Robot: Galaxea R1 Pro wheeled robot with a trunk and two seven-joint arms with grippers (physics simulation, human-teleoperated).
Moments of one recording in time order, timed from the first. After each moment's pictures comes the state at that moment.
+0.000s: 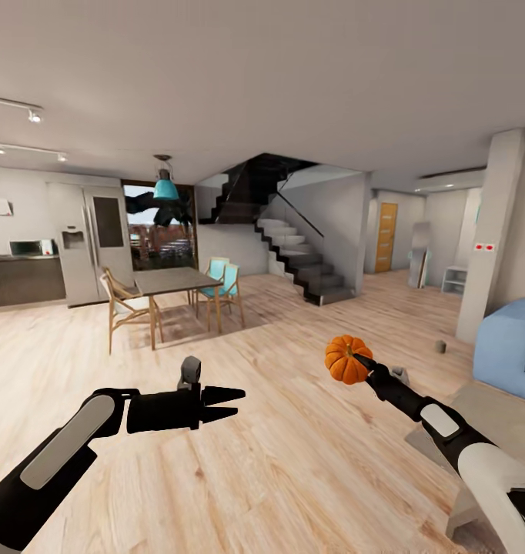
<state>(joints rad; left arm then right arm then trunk) -0.51 0.39 -0.45 -1.51 1.64 0.99 -0.15 -0.85 -0.26 0.01 -0.24 -0.97 0.37 0.72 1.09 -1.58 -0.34</state>
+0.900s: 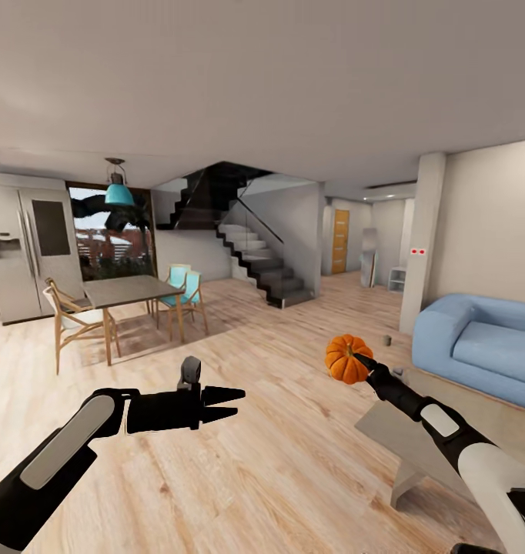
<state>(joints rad) -0.51 0.39 -0.45 -1.51 1.64 0.99 -0.15 -0.85 -0.26 0.01 -0.24 -0.98 0.37 0.72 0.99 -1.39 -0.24</state>
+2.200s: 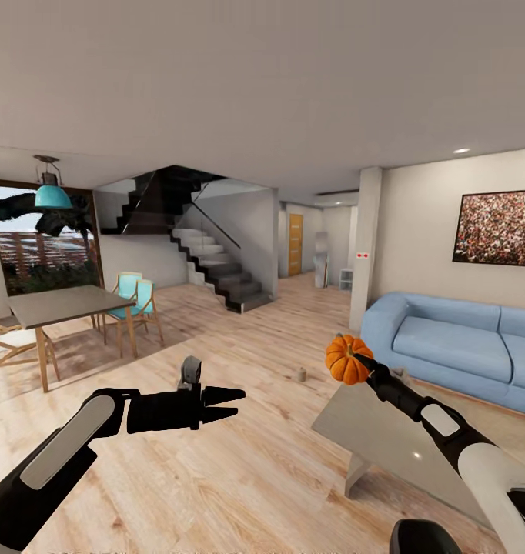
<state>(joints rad) -0.50 0.39 -0.46 -1.51 1.64 0.99 -0.15 -0.85 -0.26 0.00 -0.23 -0.99 0.39 0.70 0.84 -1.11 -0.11</state>
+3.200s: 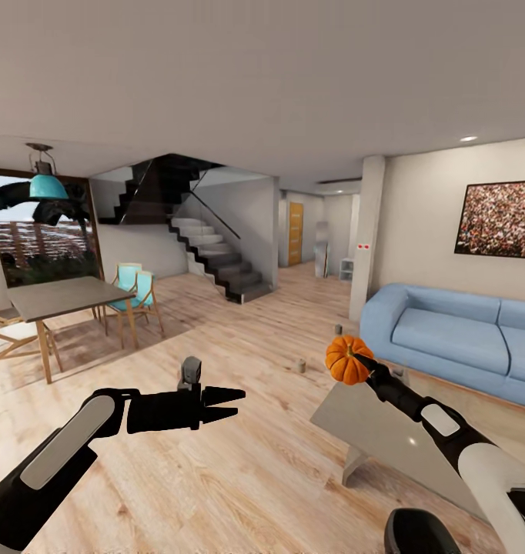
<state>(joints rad) -0.50 0.39 -0.46 -1.51 1.64 0.99 -0.15 -0.85 -0.26 0.00 -0.23 -0.99 0.39 0.70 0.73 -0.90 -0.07</state>
